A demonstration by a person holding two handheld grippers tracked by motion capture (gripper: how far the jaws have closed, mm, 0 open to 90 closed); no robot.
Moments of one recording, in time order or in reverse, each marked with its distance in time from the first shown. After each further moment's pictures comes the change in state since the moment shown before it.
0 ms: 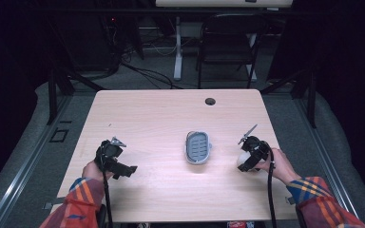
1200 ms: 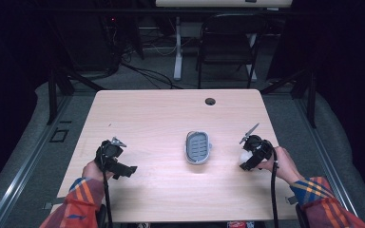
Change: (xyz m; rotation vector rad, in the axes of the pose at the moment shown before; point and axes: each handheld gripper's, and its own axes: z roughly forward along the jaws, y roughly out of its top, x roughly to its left) left arm 0.000 0.000 0.000 0.009 0.003 0.003; right arm 0.009 -0.001 -0.020 -0.015 -0.033 -0.016
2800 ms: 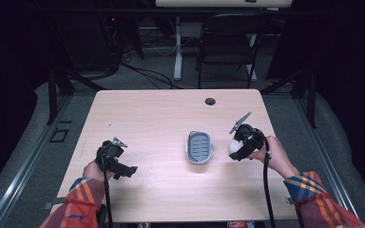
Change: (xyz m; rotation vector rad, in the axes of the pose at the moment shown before) left arm -0.001 0.001 0.003 0.017 0.011 0.002; right arm 0.019 0.044 -0.035 -0.104 -0.021 -0.071
